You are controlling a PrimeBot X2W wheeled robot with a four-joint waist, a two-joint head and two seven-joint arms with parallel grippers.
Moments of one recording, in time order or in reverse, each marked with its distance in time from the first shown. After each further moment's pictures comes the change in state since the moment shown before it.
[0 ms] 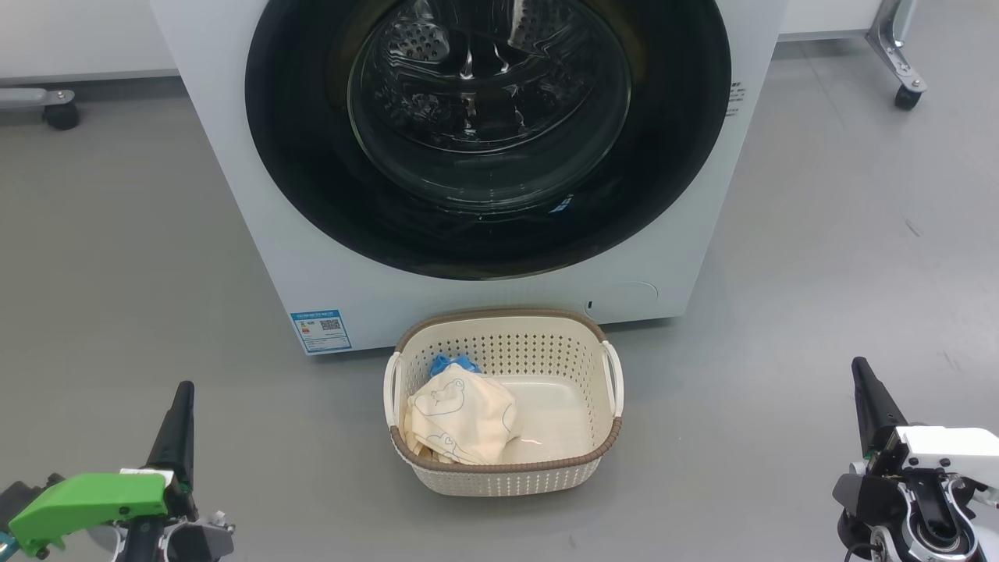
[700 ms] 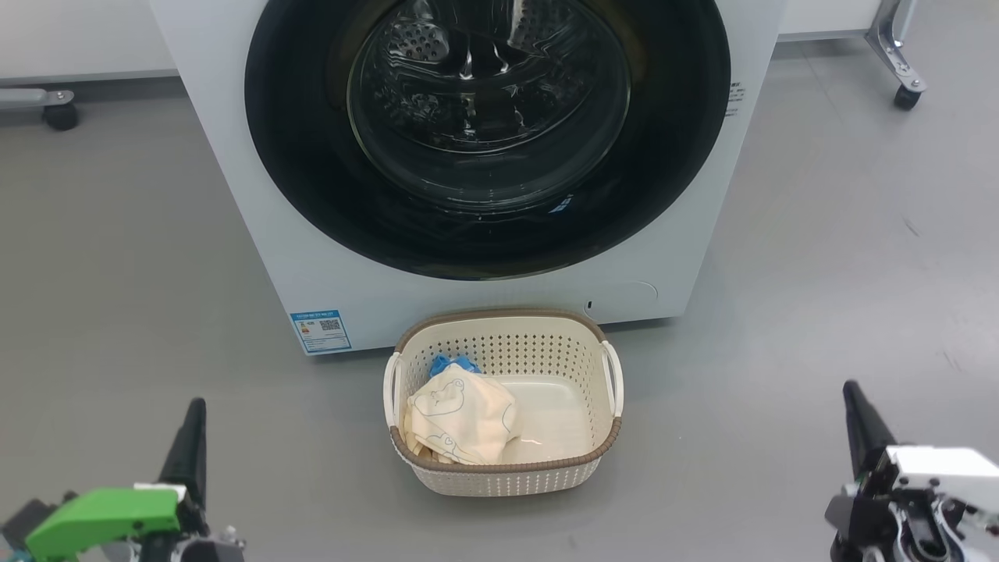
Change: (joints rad) left arm 0.006 -0.009 -0.003 0.024 -0.001 0.001 0.000; right arm 0.012 0.007 0.000 0.021 0.000 -0.001 0.000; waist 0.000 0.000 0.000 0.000
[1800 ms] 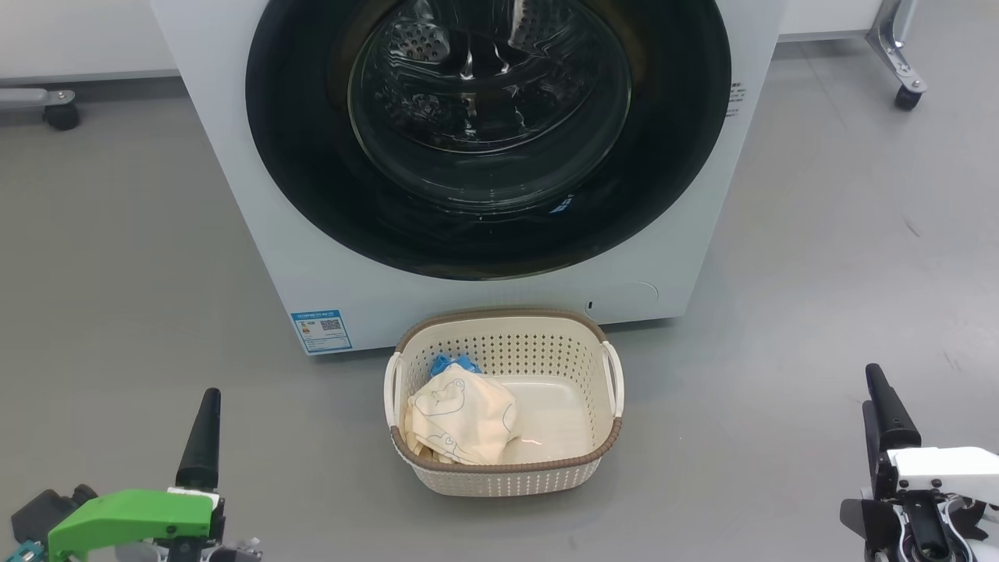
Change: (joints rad) left arm 0.029 0.004 -0.070 -0.011 0.159 0.000 -0.079; right arm 0.032 -0.024 0.021 -0.013 -0.131 0.000 -0.071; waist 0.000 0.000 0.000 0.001
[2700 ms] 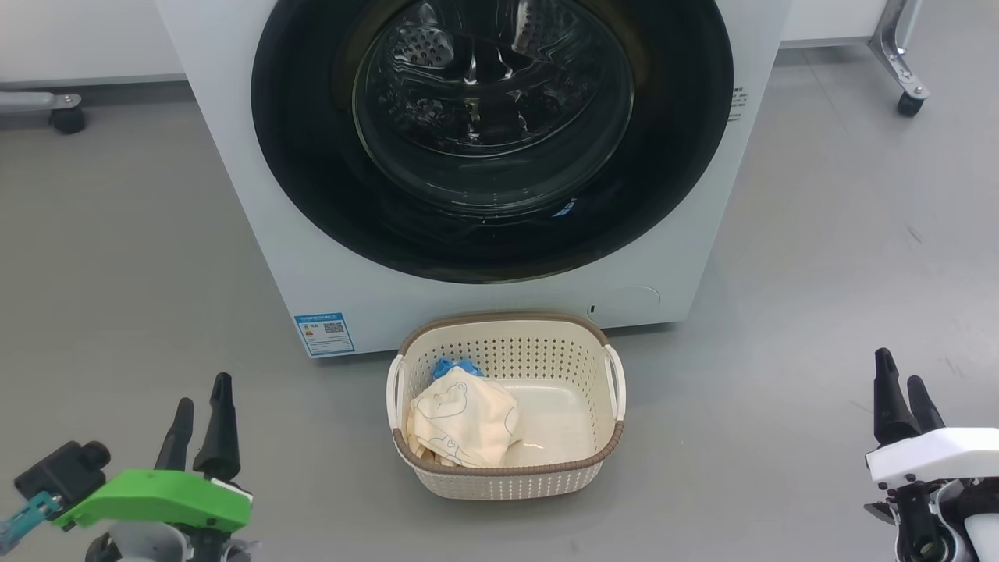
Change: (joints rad) left arm -0.024 0.062 -0.067 -0.012 0.463 0.055 -0.078; right arm -0.001 -0.123 0.108 -0.017 -0.452 -0.049 -0.109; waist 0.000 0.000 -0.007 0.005
